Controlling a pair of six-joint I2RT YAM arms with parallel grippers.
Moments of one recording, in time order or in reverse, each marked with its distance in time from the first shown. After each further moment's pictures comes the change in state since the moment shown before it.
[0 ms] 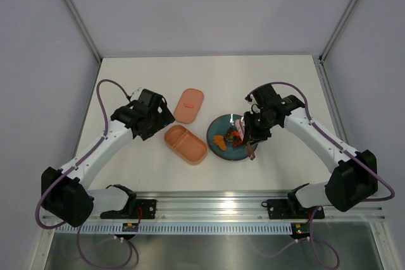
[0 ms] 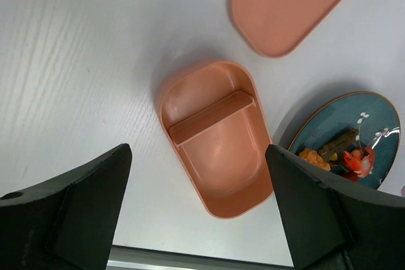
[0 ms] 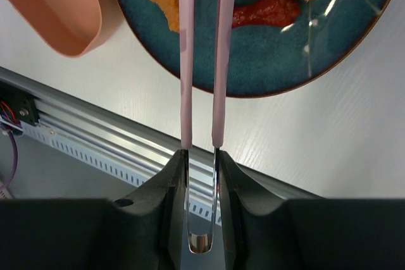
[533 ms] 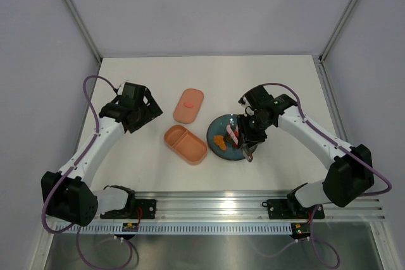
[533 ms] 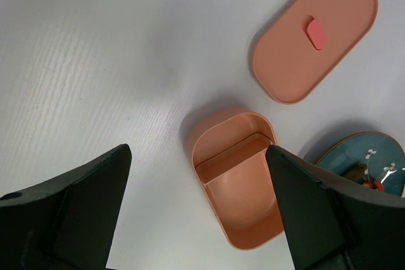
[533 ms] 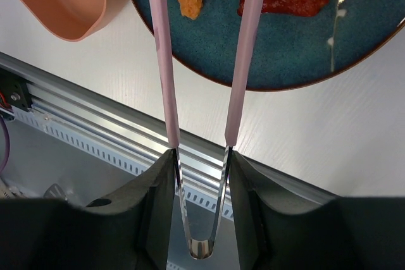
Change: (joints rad) left arm 0.198 0.000 0.033 0.048 0.035 0.198; right arm 0.071 0.037 0.030 -0.040 -0.001 0.006
